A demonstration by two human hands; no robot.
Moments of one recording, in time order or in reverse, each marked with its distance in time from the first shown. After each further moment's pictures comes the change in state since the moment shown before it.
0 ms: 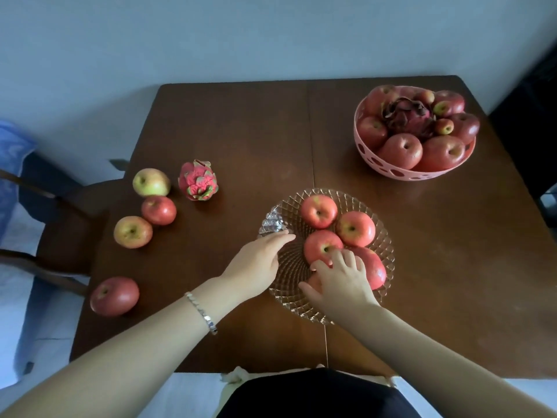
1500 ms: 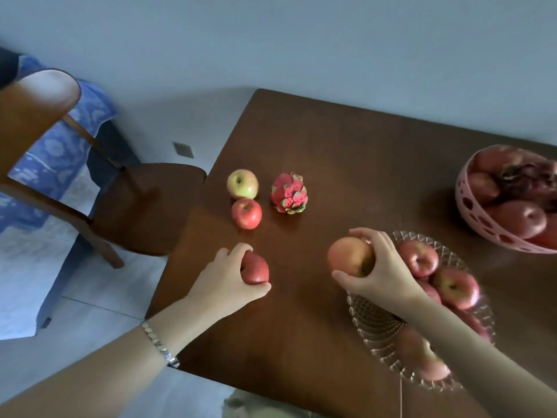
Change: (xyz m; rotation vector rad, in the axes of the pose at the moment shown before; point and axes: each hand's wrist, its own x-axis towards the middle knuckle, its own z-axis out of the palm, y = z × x) left_hand -0.101 -0.134 -0.095 -0.065 0.146 -0.565; right_hand 0.068 -0.116 -0.048 0.634 0.068 -0.163
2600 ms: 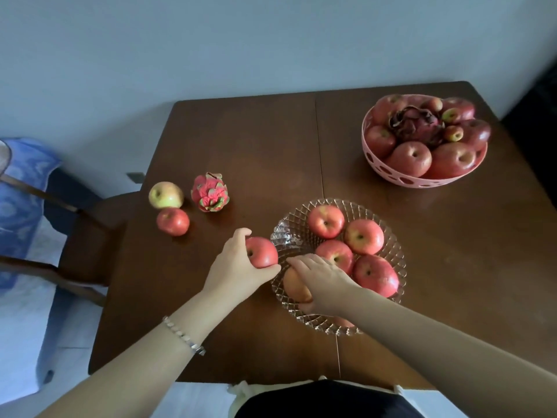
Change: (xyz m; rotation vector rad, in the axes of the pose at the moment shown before) left_hand -0.019 0.153 0.072 -0.045 0.038 0.095; right_hand -0.047 0.112 -0.016 -0.581 -0.334 -0.189
